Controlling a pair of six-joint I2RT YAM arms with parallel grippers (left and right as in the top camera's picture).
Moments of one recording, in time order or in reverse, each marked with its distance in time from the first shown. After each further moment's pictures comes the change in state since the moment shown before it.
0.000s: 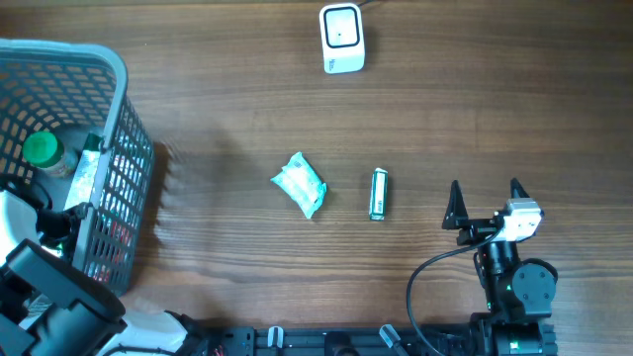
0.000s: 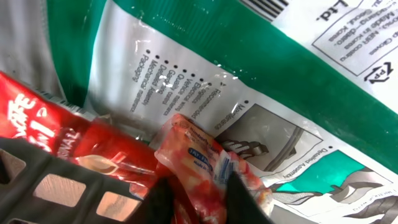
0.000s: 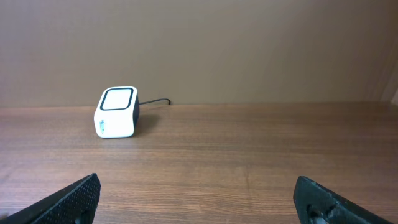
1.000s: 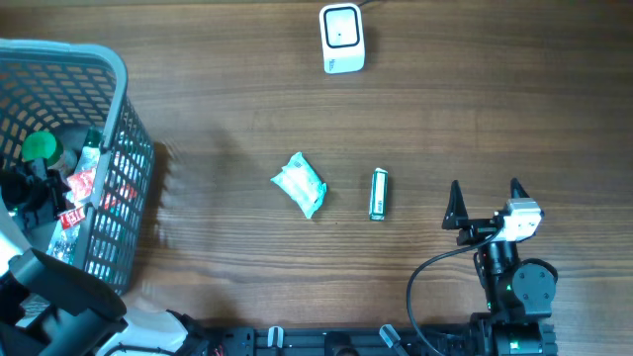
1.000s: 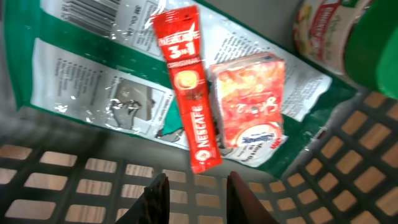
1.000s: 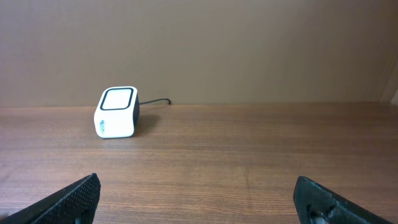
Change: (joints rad) left arm -0.040 0.002 0.367 -0.132 0.030 0.024; right arm 0.000 0.000 0.000 0.000 0.000 0.000
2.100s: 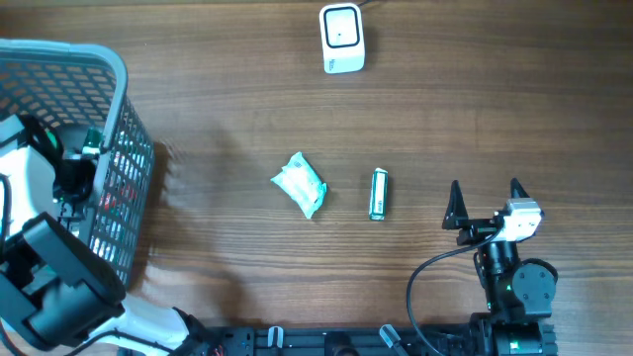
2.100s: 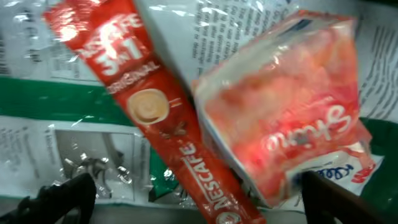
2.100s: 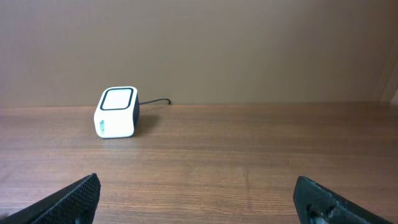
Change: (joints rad) left arm -0.172 0.088 -0.192 0.250 -0.162 0.161; right arm 0.000 0.000 0.000 0.000 0.000 0.000
